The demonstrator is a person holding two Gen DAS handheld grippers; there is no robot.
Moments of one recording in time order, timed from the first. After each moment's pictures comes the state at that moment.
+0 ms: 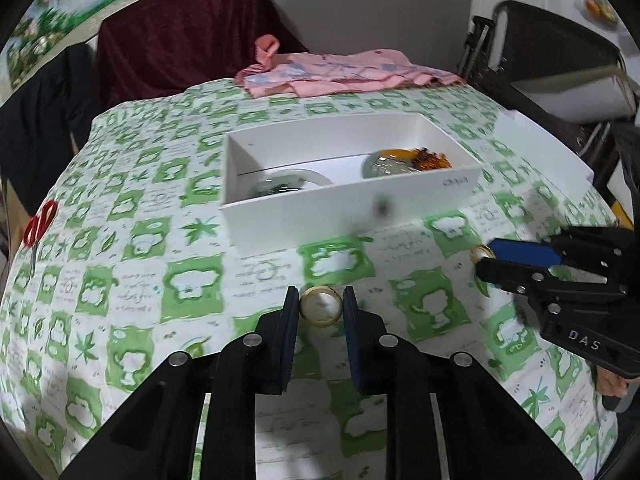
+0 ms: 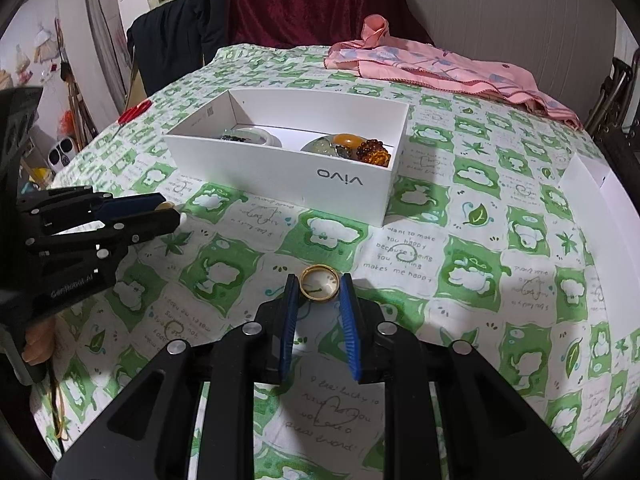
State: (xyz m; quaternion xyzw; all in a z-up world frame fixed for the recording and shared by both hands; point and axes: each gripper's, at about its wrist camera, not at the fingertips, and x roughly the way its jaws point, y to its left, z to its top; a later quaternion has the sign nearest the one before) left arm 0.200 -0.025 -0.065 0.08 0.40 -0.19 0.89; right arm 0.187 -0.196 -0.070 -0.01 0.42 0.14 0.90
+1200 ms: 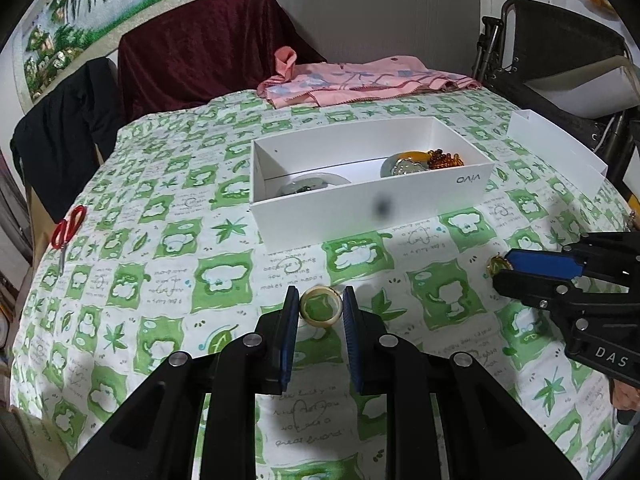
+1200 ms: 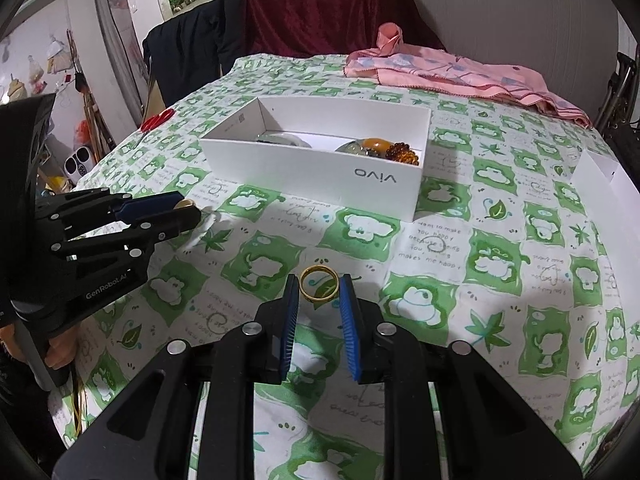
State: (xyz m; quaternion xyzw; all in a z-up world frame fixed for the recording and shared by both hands) left arm 0.184 -0.024 -0.060 0.11 0.37 -0.15 0.91; right arm 0.169 -0.188 -0.064 0.01 0.40 0.17 0.90
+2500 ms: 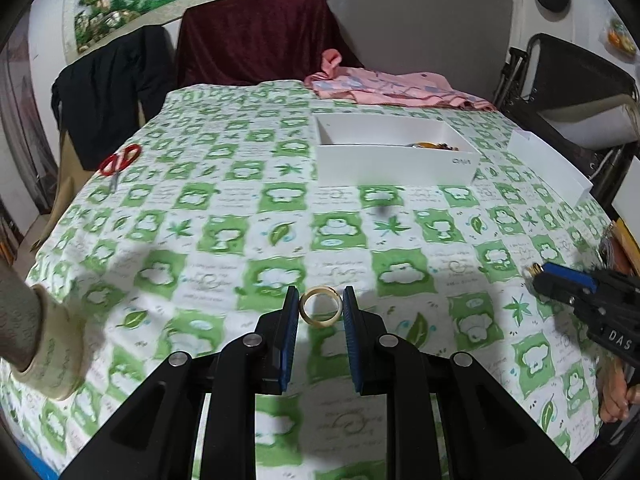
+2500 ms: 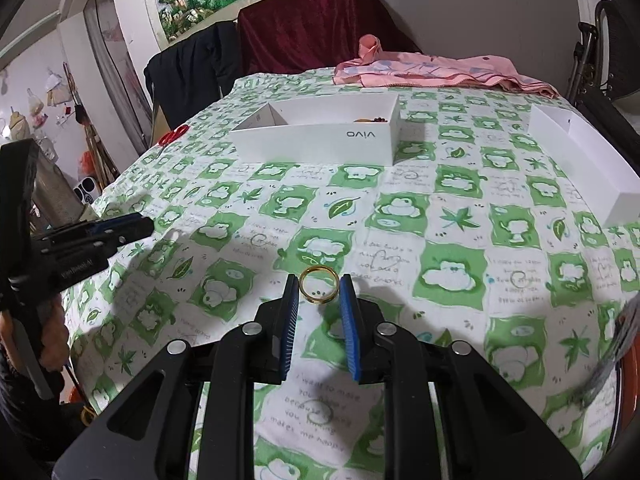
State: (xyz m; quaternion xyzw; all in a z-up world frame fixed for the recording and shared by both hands) left arm 0.101 0.031 -0.043 0.04 0.38 -0.11 0.92; right arm 0.081 -0.205 -0.060 0.06 0.38 0.15 0.91
